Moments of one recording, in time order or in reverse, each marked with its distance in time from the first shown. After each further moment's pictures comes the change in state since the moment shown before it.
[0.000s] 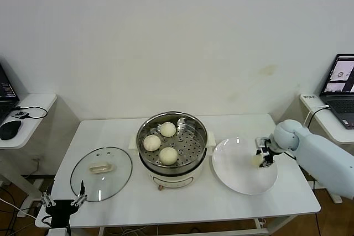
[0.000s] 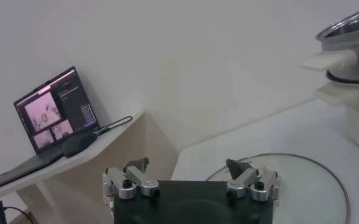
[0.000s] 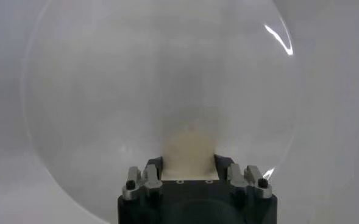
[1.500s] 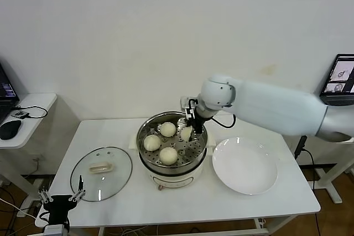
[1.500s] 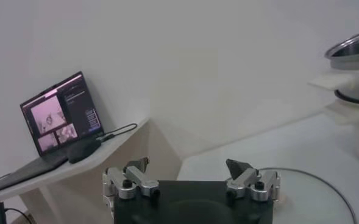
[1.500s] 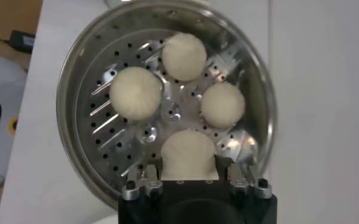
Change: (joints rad) left arm -0.011 -0.005 -0.012 -0.030 -0.027 0.005 0.000; right arm 0.636 0.377 -0.583 0.171 0.681 -0.385 0.174
